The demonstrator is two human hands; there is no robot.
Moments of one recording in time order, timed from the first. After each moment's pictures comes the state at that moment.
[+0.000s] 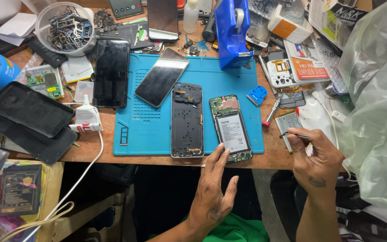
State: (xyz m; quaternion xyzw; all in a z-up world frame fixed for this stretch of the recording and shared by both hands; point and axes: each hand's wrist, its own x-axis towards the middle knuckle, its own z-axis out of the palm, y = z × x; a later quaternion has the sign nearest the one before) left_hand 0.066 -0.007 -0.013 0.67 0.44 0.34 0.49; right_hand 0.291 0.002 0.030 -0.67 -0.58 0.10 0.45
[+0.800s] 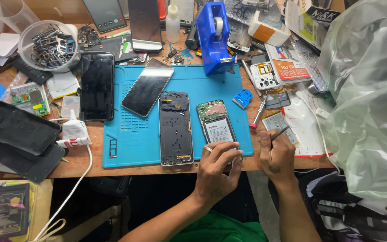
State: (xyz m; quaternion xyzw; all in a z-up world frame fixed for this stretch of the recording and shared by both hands) left_hand 0.104 0.039 -0.019 0.72 0.34 0.53 0.30; right_hand 0.296 0.019 -0.031 -0.70 -0.61 0.03 0.37
